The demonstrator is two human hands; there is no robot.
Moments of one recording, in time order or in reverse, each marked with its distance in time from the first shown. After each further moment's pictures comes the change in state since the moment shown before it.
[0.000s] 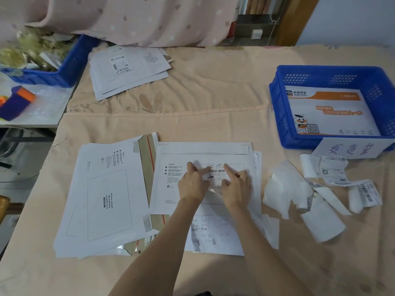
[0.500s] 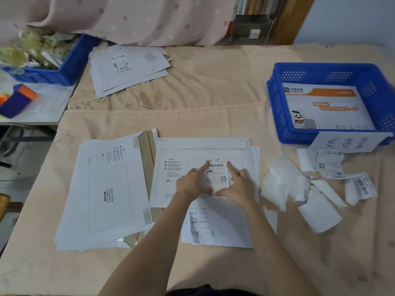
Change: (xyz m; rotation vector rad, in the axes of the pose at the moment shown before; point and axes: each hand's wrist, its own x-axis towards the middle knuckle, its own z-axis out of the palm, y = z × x) left_hand -0.007 -0.010 -0.005 0.063 -0.252 0.086; right_hand 0.002 0.026 -0.017 0.041 -0.359 -0.070
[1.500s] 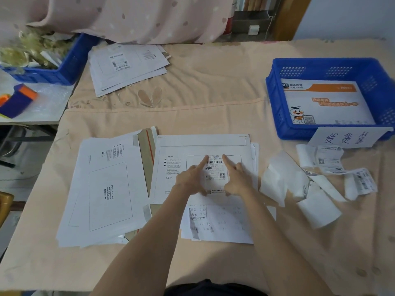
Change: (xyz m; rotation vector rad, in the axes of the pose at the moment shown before) left_hand 0.000 0.001 -0.008 0.075 -0.125 0.025; right_hand 0.005 -0.015 -0.016 -0.259 -0.173 0.005
